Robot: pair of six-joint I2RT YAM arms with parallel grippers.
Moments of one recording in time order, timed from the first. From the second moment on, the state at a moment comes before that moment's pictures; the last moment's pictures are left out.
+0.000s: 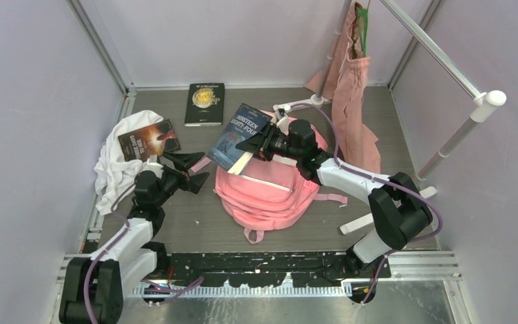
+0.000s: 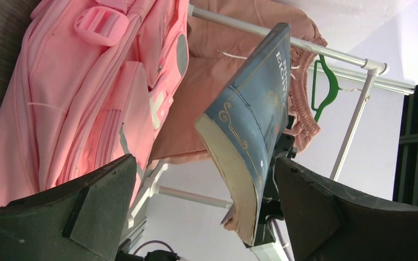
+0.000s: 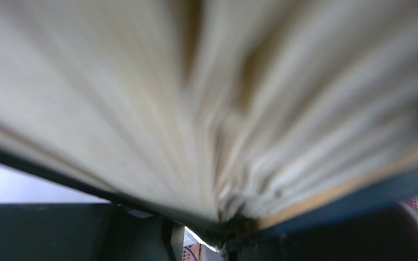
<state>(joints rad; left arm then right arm) -0.09 0.90 0.19 0.54 0.46 -1.61 0.61 1.54 0.92 0.45 -0.49 1.24</state>
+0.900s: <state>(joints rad) -0.23 1.32 0.29 1.03 0.36 -1.79 0.60 1.54 0.92 0.46 -0.47 1.23</state>
